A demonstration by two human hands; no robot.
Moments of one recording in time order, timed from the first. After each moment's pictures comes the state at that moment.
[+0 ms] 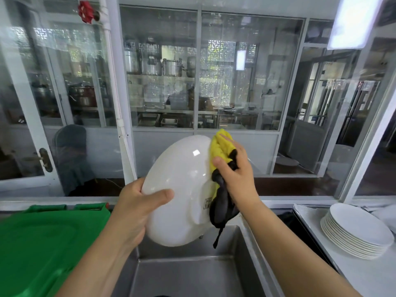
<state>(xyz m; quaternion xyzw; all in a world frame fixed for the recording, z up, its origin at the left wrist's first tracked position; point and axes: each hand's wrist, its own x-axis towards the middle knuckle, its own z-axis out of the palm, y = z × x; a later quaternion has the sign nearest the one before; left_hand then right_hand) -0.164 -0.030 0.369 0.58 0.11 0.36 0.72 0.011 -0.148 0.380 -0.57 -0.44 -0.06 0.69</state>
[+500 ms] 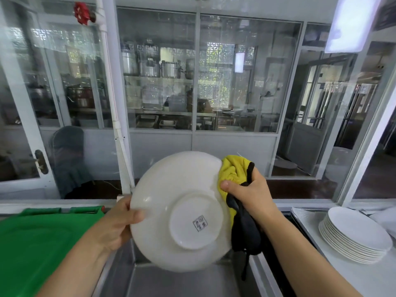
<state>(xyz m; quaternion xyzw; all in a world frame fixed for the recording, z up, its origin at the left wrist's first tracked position) -0.163 0.025 0.333 0.58 0.06 0.18 0.79 0.030 -0.184 0.367 -0.58 -0.39 0.07 0.71</state>
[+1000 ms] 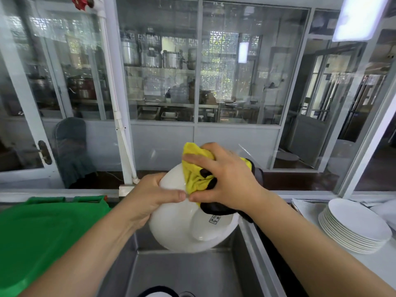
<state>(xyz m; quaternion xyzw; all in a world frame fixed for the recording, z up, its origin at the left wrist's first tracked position) -0.132 -0.019 0.362 0.69 0.10 0.20 0.69 0.003 -0.168 0.398 -0.70 -0.63 -0.24 0.24</state>
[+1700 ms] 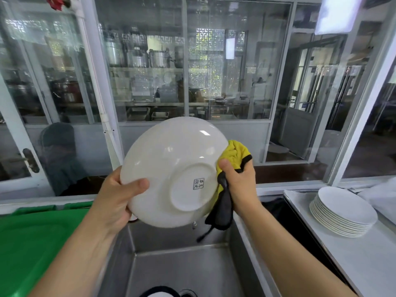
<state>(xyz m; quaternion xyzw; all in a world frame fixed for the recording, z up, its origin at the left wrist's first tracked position) -0.151 -0.004 0.361 0.57 0.03 0.34 0.74 0.025 -0.172 0.348 -0.51 -0.26 0.04 0.82</state>
